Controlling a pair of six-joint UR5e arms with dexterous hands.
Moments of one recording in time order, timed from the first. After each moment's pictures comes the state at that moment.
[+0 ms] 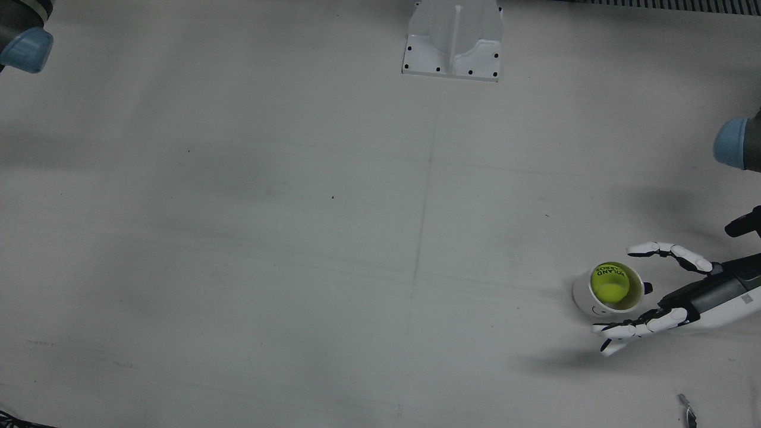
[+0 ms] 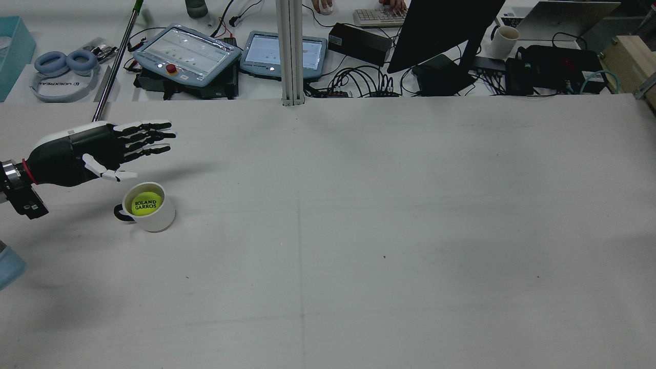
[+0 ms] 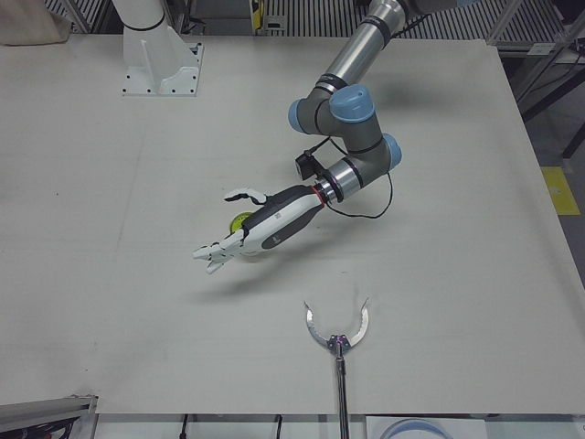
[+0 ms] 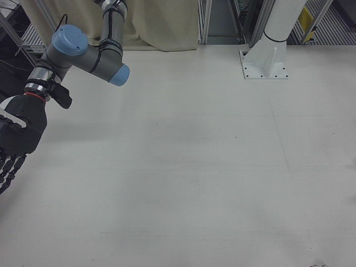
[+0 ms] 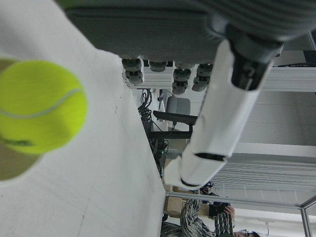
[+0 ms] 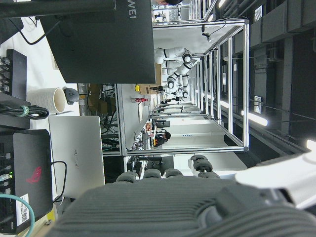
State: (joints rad) left arm -1.00 -1.82 -1.55 -0.28 1.86 0.13; right arm 1.49 -1.42 1.48 -3.33 -1.42 0.09
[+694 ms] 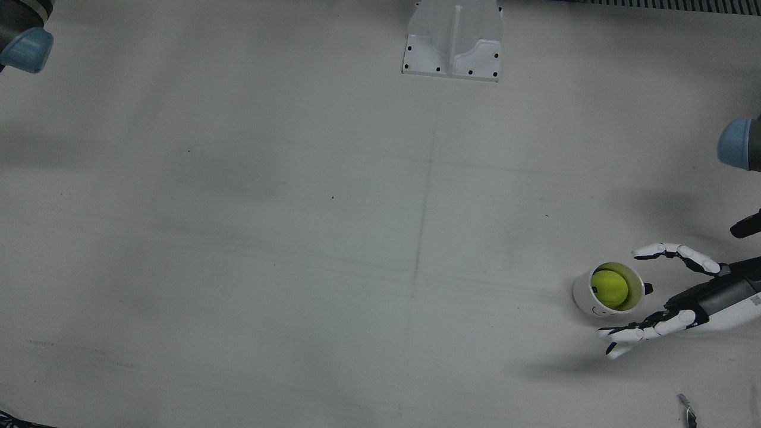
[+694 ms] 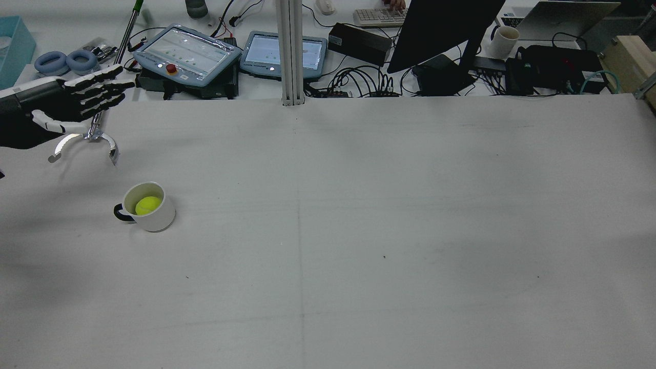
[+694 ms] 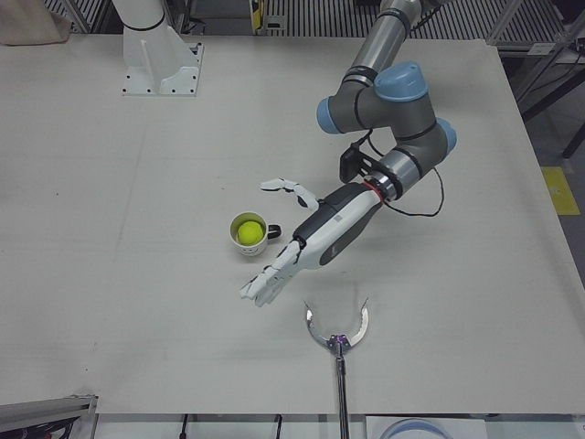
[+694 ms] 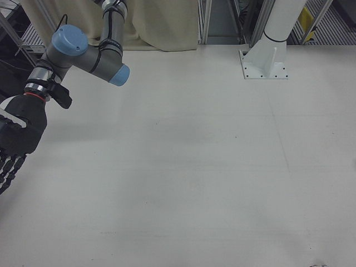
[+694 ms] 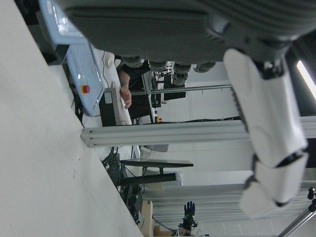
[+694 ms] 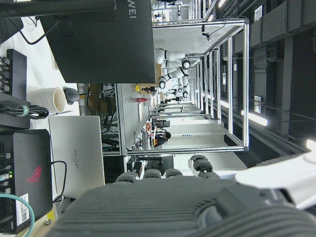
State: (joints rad) left arm -1.23 -1.83 -1.55 -0.27 1.87 0.13; right arm 1.49 -1.43 1.48 -3.33 -1.42 0.09
